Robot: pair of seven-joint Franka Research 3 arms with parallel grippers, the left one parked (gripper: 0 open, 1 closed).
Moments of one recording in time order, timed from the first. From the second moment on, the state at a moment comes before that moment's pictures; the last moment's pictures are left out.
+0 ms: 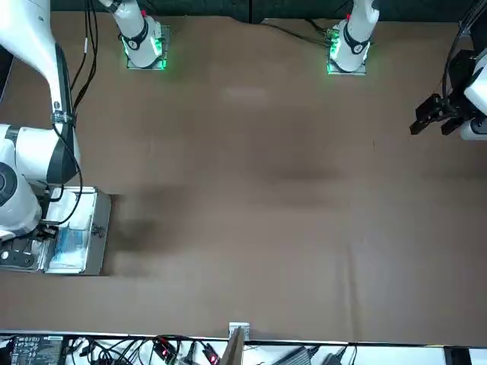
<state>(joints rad) 0.04 0.61 -0.10 -1.27 -0.47 1.97 0.27</state>
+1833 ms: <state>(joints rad) -0.01 0.70 -0.10 -1.22 -0.48 1.99 0.18</state>
